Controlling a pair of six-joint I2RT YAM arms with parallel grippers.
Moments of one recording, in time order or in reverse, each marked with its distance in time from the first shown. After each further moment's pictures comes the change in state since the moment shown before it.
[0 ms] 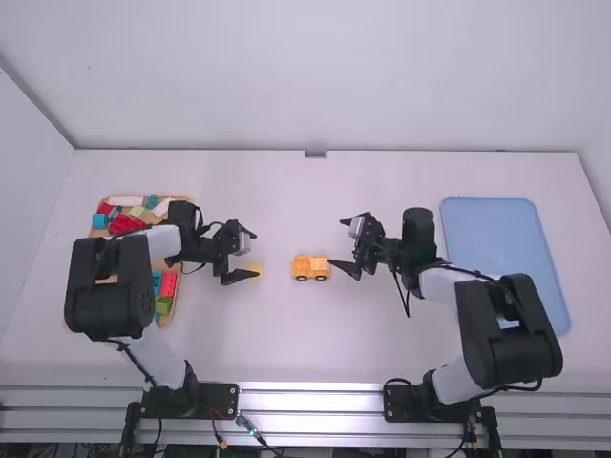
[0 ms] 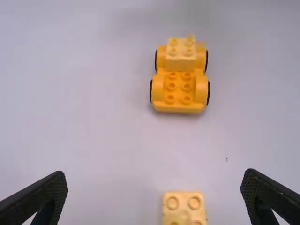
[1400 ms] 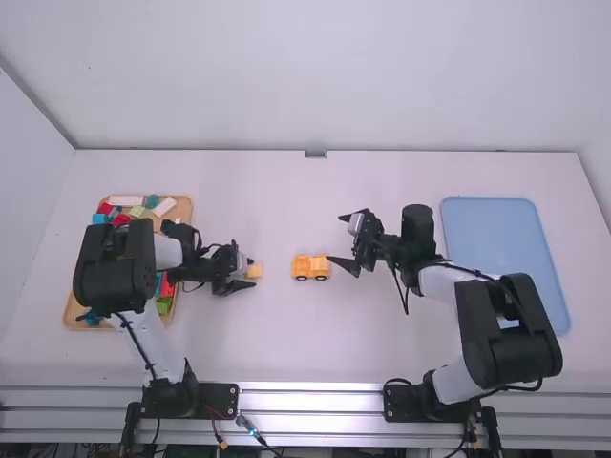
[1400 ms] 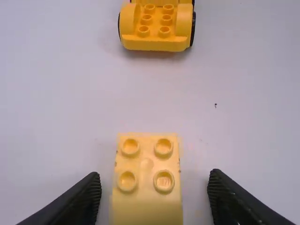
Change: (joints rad) left arm 0.055 0.167 -0.101 0.178 0.003 0.107; right arm 0.005 0.001 0.023 0.001 -0.001 0.009
